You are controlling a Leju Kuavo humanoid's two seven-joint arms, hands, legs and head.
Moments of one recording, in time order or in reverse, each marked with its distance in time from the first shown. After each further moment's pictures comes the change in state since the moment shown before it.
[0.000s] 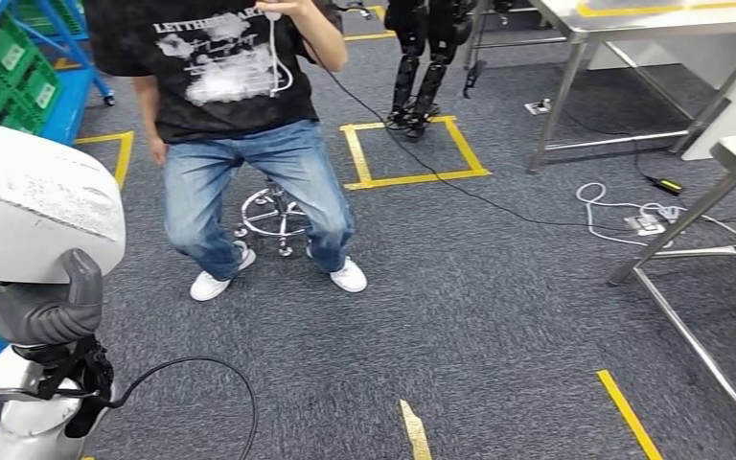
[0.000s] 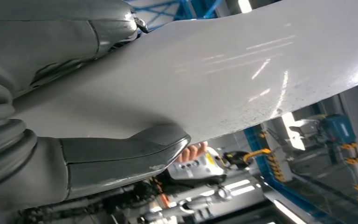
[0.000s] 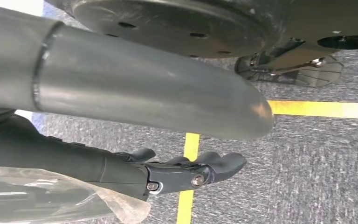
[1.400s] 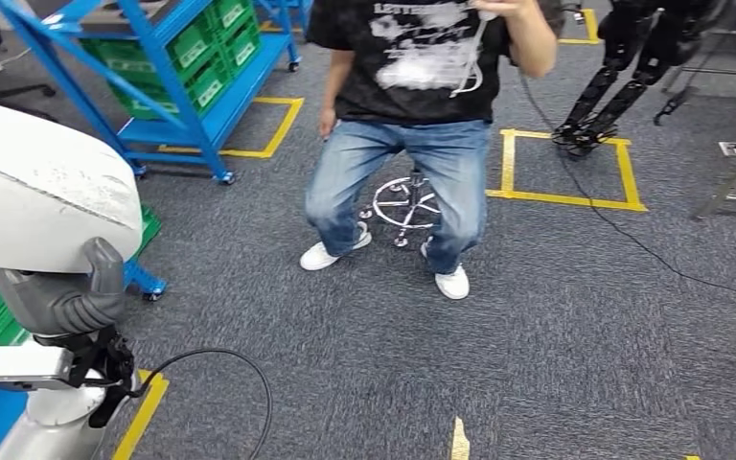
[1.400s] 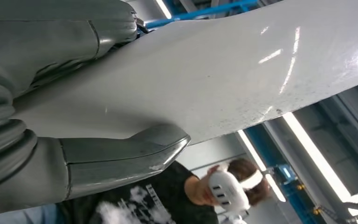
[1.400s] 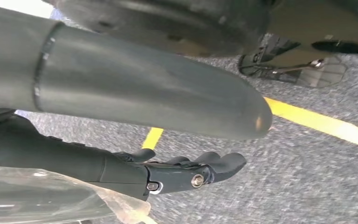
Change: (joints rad) left arm -0.054 -0.022 -0.064 0.023 -0.055 0.074 0.030; right arm -0.001 -0.007 -0.026 -0.003 0.027 -0.014 0.009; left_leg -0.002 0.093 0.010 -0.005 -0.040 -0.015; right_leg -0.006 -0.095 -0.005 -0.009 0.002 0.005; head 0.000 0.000
